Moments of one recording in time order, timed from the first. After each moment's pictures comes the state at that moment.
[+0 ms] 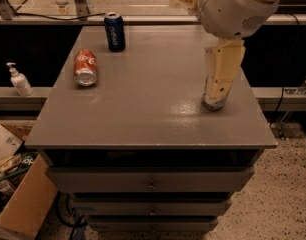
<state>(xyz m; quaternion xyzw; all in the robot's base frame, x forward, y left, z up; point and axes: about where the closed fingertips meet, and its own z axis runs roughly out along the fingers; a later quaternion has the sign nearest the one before) 0.476 -0.072 1.016 -0.80 0.54 -0.05 0.25</state>
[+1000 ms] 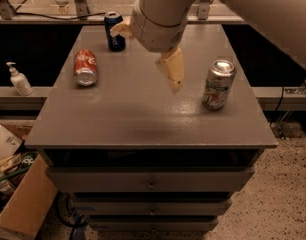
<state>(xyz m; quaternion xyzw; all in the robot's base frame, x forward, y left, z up) 0.551 0.007 0.948 -0.91 0.35 -0.12 0.17</state>
